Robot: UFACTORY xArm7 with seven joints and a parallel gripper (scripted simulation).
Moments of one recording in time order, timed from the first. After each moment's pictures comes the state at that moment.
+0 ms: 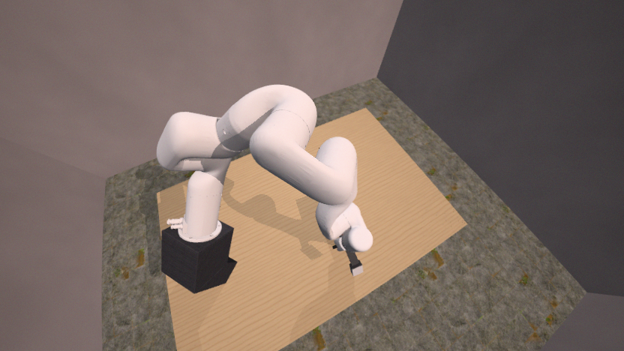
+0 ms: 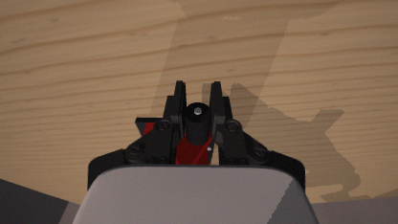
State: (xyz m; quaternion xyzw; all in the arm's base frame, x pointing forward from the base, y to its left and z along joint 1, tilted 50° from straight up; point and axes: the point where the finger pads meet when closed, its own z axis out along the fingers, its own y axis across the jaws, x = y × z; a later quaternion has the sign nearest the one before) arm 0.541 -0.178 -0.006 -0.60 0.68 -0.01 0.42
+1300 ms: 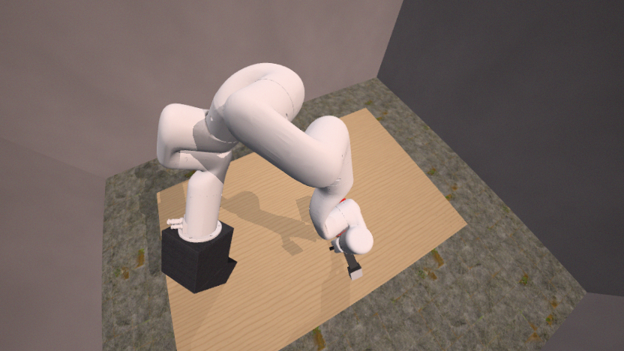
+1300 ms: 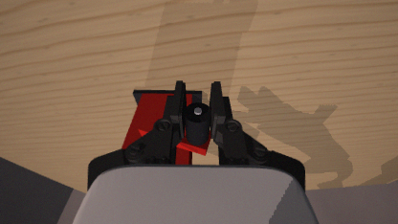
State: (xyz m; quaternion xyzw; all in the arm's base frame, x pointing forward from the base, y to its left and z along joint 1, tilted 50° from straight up) arm 0.493 -0.200 0.019 -0.60 0.68 -0.01 0.42
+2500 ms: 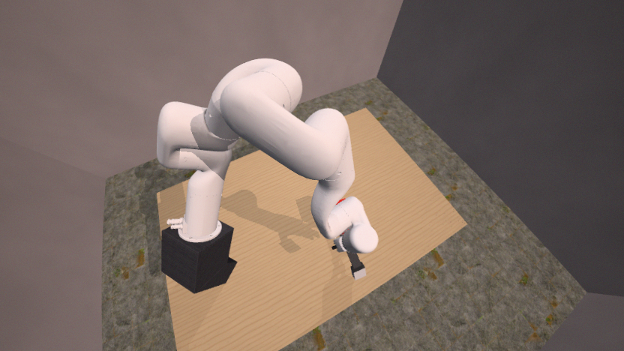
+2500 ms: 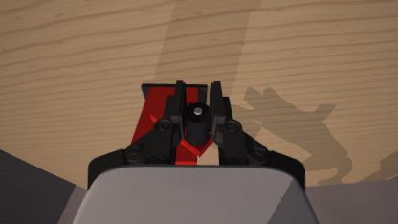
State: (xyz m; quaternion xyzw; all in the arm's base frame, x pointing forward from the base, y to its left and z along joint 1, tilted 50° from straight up) arm 0.491 -0.210 0.034 -0.60 0.68 -0.01 0.42
